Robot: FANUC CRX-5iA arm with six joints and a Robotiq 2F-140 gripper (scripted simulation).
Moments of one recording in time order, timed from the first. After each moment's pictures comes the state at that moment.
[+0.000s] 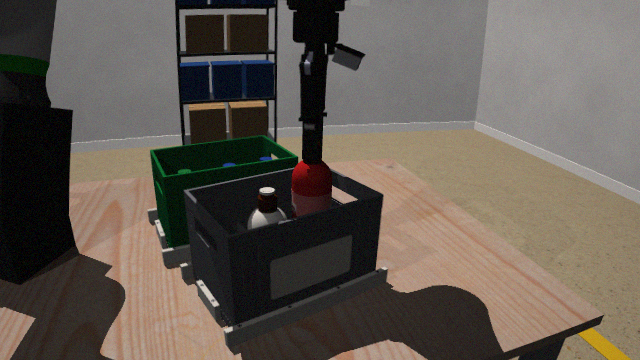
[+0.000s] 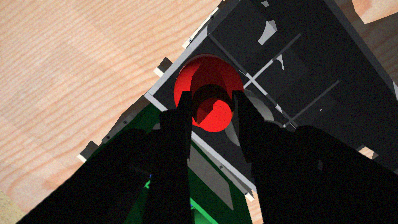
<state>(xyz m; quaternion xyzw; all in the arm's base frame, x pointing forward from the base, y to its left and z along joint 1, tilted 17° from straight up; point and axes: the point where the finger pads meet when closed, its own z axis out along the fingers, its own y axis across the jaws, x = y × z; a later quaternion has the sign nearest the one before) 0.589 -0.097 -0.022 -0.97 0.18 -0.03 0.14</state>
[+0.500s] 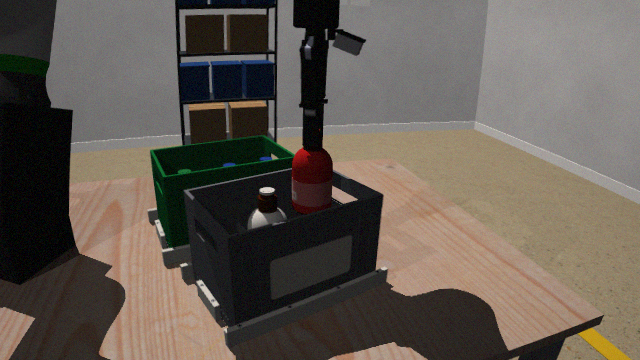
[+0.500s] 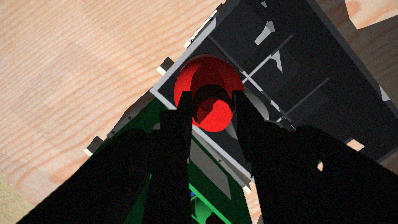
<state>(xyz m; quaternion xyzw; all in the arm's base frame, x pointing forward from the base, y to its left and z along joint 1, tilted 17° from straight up) 0.586 -0.104 0.001 -0.97 0.18 -0.03 0.14</state>
